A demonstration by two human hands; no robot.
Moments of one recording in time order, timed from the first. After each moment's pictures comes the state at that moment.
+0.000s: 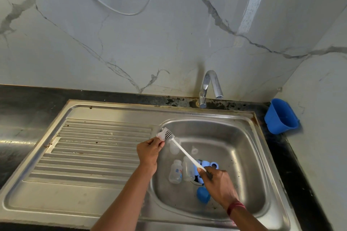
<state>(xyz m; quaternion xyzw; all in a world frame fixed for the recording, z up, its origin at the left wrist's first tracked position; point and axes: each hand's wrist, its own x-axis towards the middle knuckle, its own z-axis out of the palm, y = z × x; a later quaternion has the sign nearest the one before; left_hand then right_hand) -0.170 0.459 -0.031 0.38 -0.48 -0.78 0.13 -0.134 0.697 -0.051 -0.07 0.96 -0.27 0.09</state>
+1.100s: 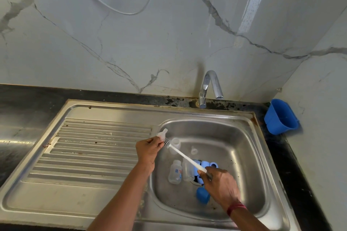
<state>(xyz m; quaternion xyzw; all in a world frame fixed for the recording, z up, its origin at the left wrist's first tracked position) -0.174 0.449 -0.033 0.37 -0.53 -0.76 0.10 -0.134 0.700 -0.052 -0.10 0.98 -0.17 0.05</state>
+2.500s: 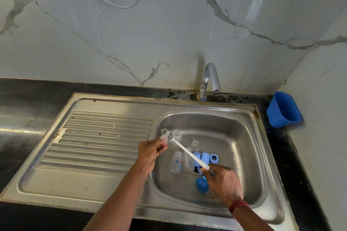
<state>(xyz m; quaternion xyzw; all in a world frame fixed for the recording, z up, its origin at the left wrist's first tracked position) -0.143 0.462 -0.024 0.36 -0.49 -0.79 0.02 -0.123 0.724 -0.050 -0.08 0.97 -0.23 0.06</state>
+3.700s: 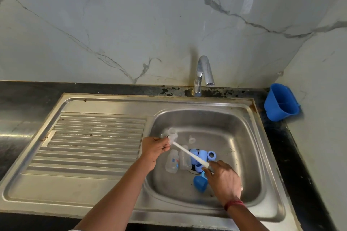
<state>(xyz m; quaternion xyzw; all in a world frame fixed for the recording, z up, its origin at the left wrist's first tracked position) -0.165 0.487 -0.044 0.36 -0.63 -0.69 -0.01 -0.126 0.730 -0.079 -0.09 0.98 -0.16 0.00</state>
